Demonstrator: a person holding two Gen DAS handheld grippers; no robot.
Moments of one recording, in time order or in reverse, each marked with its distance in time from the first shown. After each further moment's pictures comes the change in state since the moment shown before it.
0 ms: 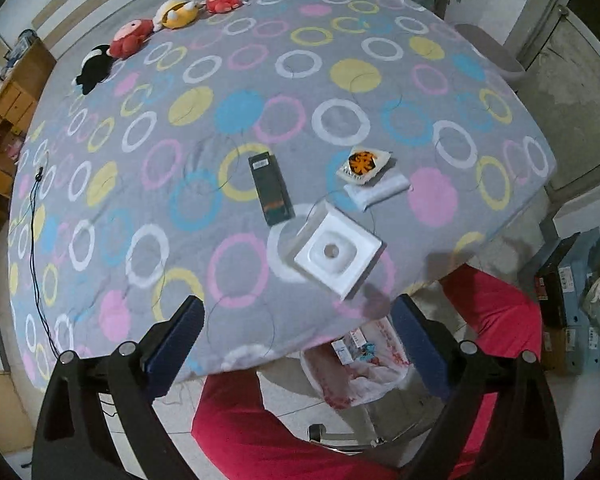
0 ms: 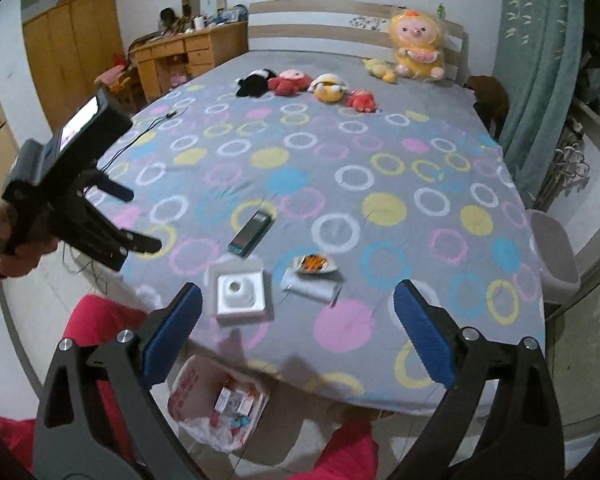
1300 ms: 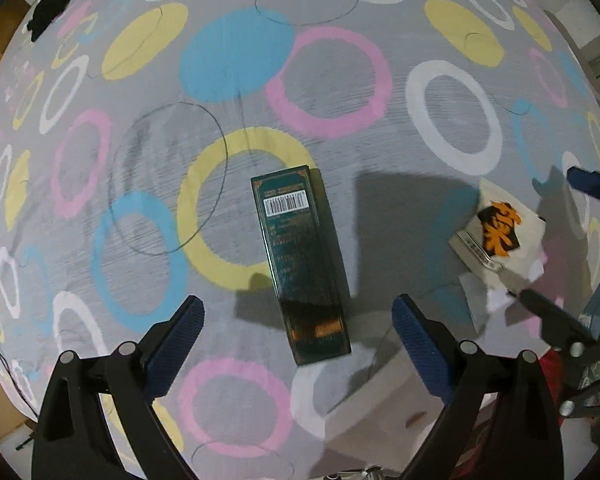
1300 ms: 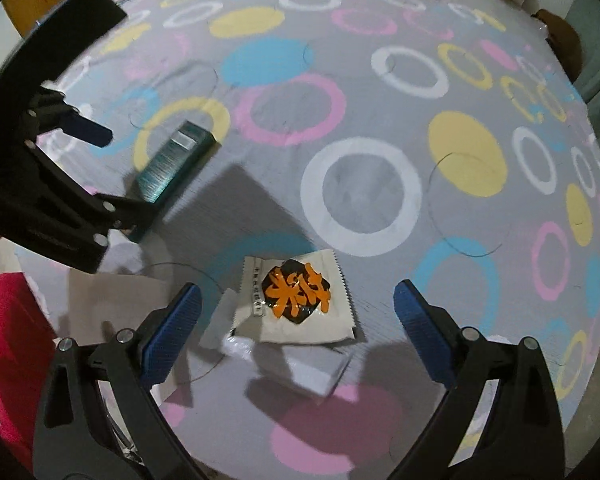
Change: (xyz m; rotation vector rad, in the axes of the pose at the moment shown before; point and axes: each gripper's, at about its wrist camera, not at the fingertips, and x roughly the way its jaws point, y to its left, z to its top) left arm 0.230 0.059 0.114 -0.094 0.225 -0.047; right arm 0.335 -0.022 0.019 -0.105 0.451 0.038
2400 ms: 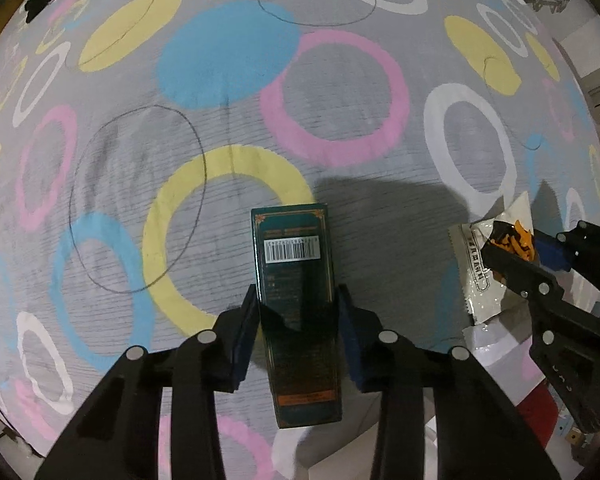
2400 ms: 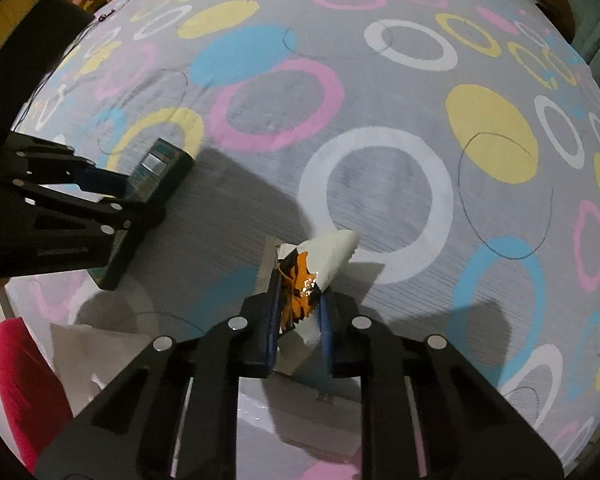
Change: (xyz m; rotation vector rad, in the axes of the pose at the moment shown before) left arm 0.013 0.007 0.025 -0.057 -0.041 -0.093; right arm 0.032 -0.010 0.013 0.124 -0.020 0.052
